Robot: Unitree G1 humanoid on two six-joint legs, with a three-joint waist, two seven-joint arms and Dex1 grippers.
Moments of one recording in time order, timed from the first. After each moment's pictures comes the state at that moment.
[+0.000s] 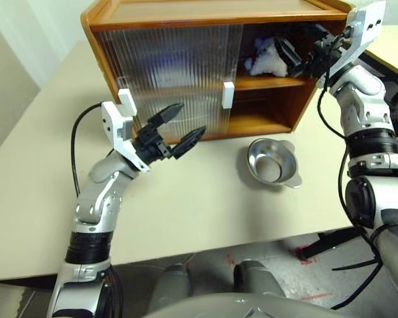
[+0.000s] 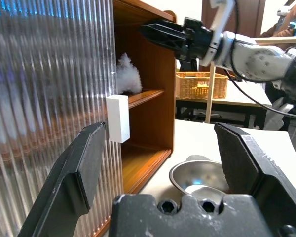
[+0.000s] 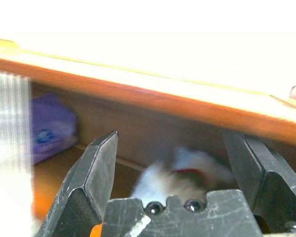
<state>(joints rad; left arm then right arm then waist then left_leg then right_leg) -0.31 0.35 0.06 -0.16 -0.55 0.19 -0.78 -0.96 -0.43 -0.18 0.64 0.26 -0.06 0.70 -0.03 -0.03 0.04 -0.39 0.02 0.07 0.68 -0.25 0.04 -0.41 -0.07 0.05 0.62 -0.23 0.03</state>
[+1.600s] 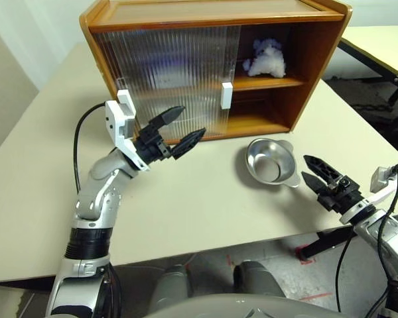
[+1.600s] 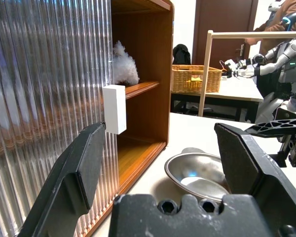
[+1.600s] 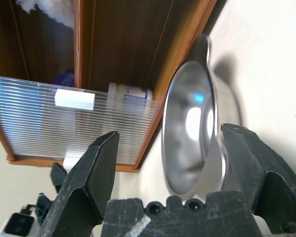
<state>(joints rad) -0.33 0.36 0.06 -0.12 -0.55 0.21 -0.83 0.03 -0.25 -0.61 -0.14 1.58 1.00 -0.02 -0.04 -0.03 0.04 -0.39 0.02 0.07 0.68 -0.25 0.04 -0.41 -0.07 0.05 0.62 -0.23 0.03</state>
